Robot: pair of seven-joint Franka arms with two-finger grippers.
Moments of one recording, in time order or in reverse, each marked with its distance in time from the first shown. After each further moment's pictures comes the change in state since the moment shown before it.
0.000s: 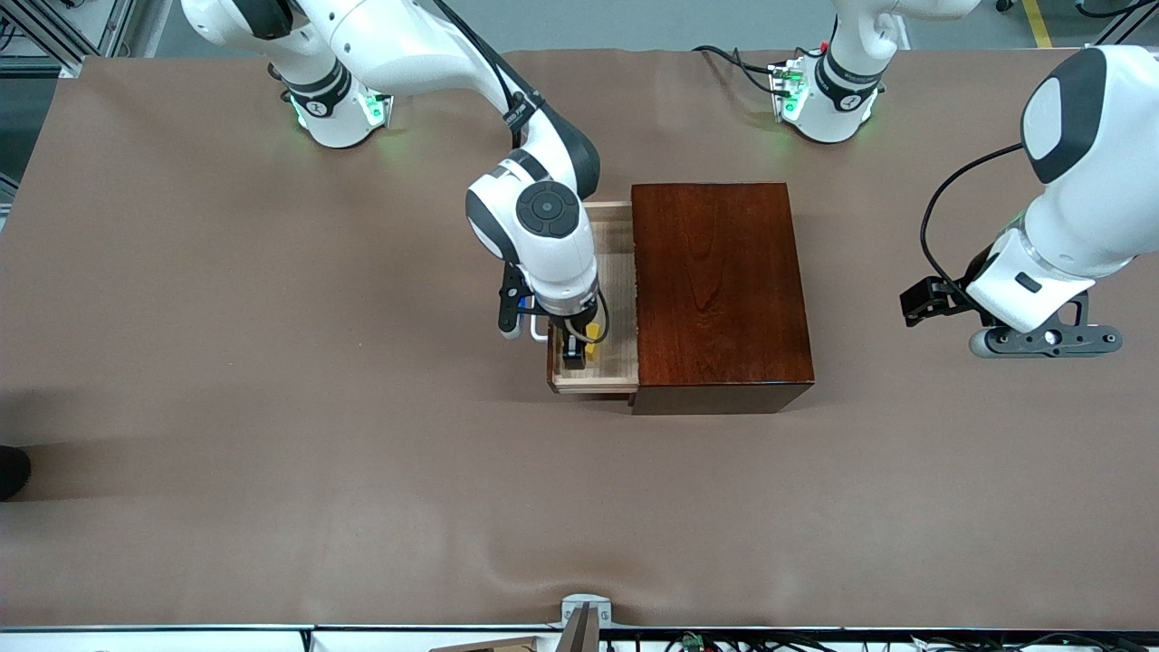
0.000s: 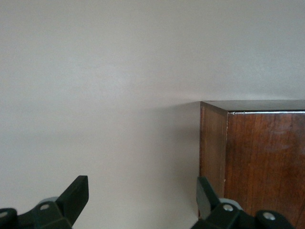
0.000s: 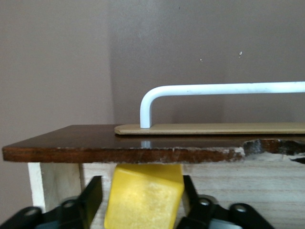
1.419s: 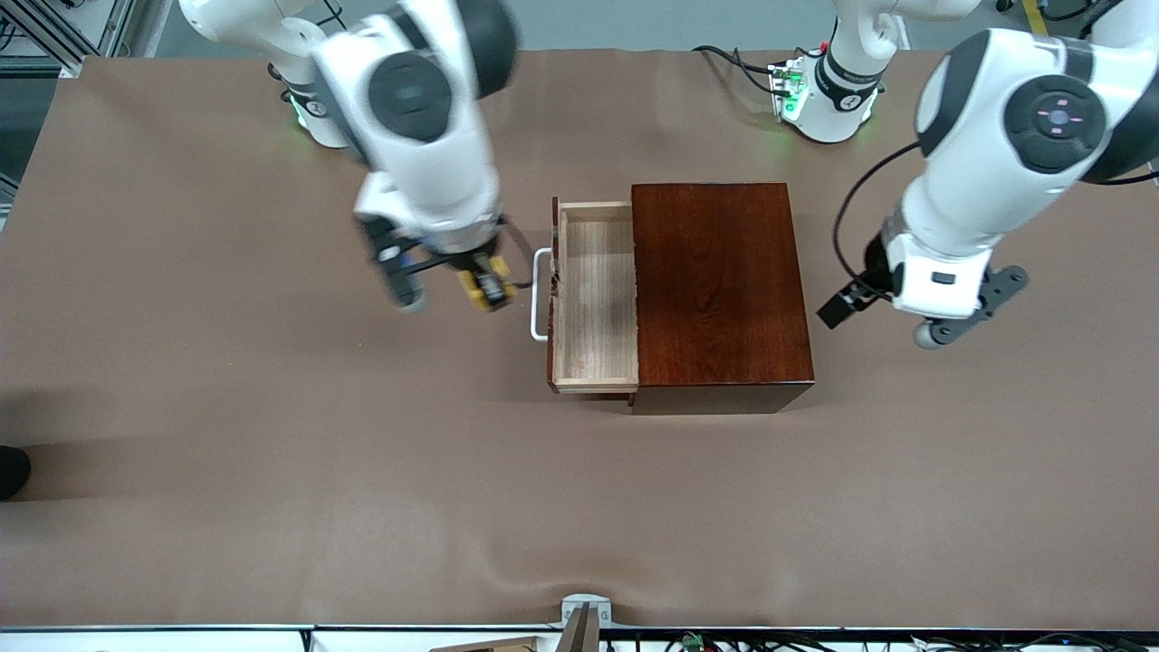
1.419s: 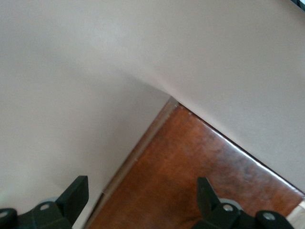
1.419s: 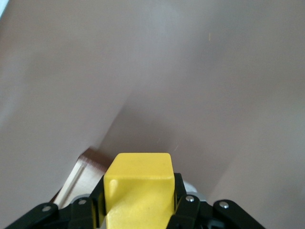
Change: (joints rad) left arm -0.028 0.014 -0.193 0.007 0.000 -0.013 -0.895; right arm -0.196 -0.259 -0.008 0.196 0.001 -0.654 -0.852
